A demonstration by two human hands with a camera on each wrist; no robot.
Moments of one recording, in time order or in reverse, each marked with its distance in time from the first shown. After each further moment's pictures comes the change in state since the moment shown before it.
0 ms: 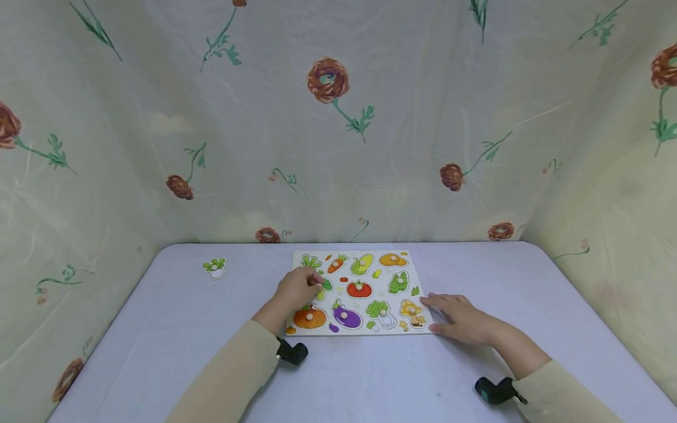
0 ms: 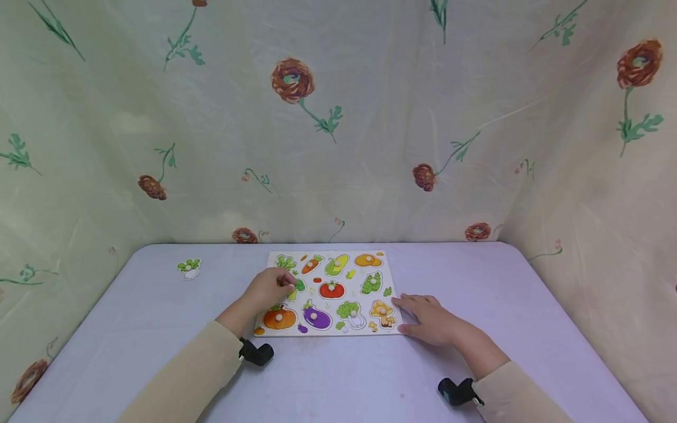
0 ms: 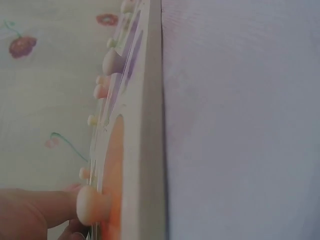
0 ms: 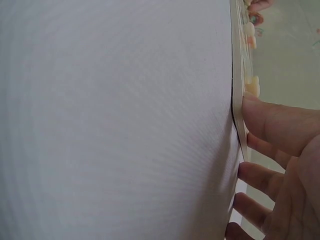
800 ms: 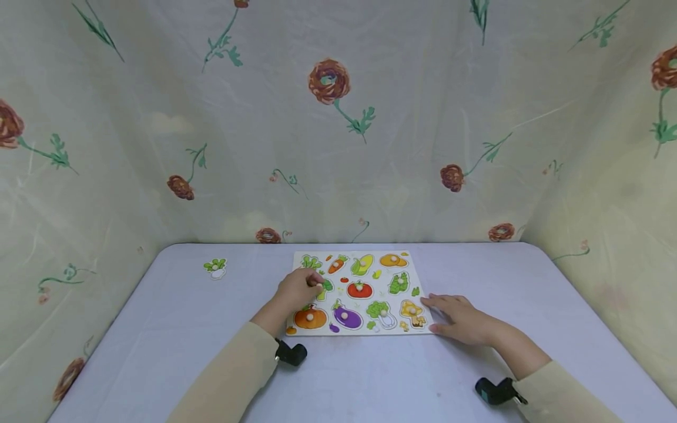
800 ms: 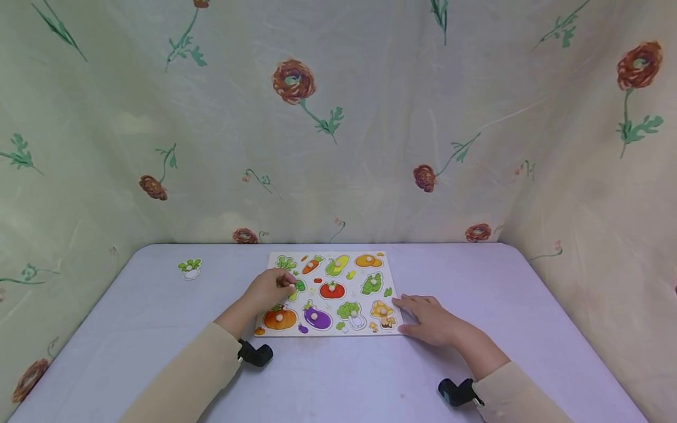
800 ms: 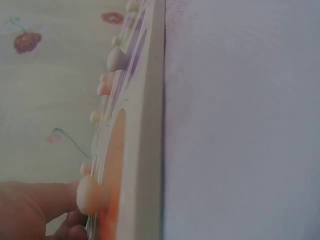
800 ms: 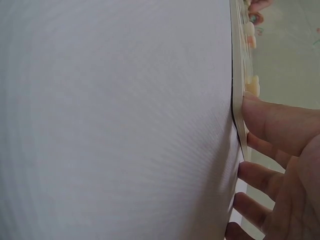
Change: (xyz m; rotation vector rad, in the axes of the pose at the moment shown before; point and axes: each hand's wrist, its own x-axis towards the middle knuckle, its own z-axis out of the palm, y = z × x) left_hand -0.002 -0.002 -0.001 0.003 -0.008 0.018; right_hand 0.000 -0.001 -0.002 -0.011 -0.002 -0.009
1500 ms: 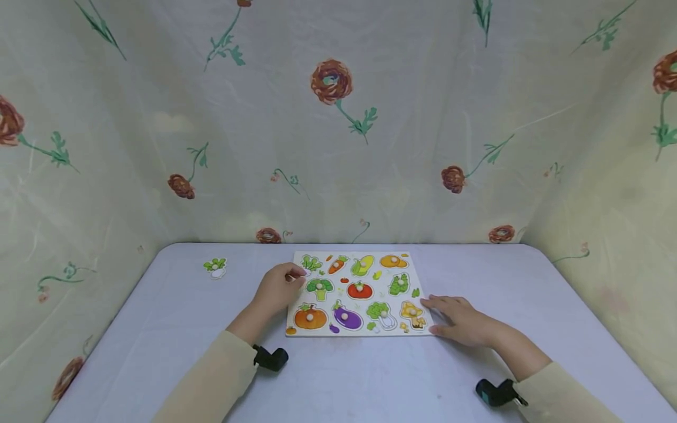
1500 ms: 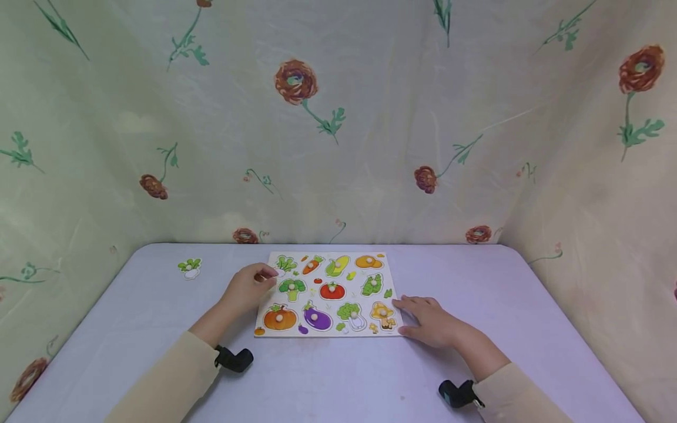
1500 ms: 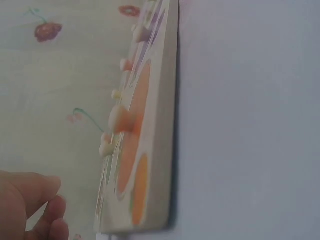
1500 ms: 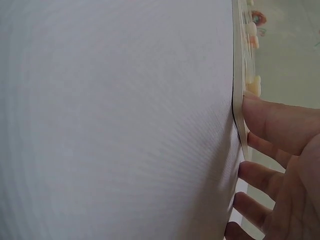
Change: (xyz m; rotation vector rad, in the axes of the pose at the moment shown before) left_hand -0.012 -0.018 -0.026 -0.067 0.169 0.025; right_hand 0.000 0.001 0.000 -0.006 -0.001 -0.012
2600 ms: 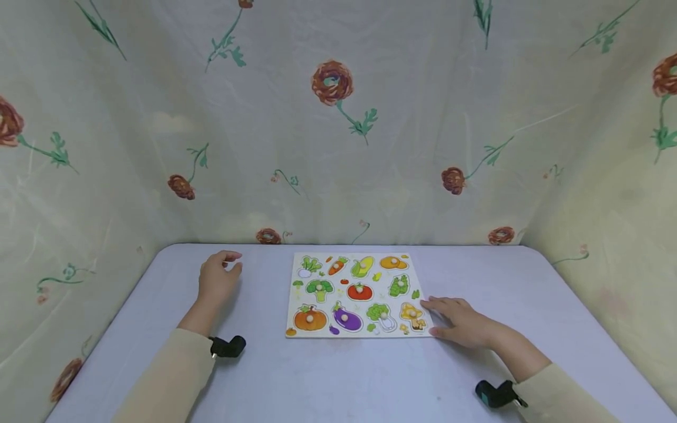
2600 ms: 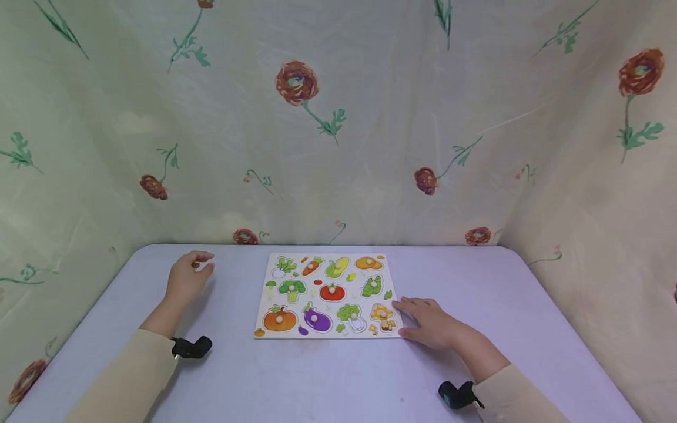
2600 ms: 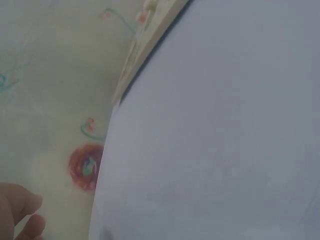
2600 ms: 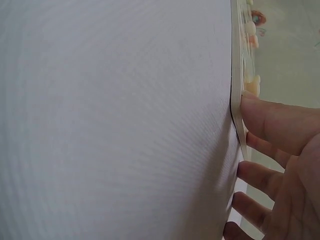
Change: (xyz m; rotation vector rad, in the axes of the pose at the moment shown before) left_hand 0.005 -0.059 -0.088 -0.019 0.304 -0.044; right_hand 0.000 0.000 -0.002 -0.002 -0.008 -0.003
